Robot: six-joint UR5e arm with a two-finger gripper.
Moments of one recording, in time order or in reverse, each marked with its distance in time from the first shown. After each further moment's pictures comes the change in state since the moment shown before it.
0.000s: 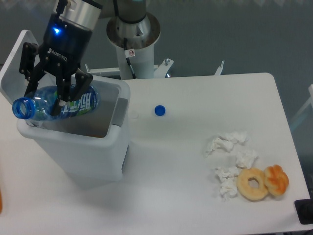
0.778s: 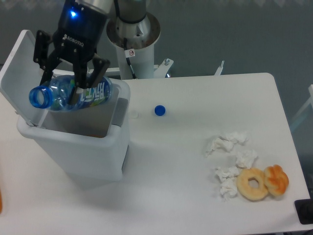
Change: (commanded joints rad) arm 0.051 0.037 0.003 -0.020 -0.002 -0.005
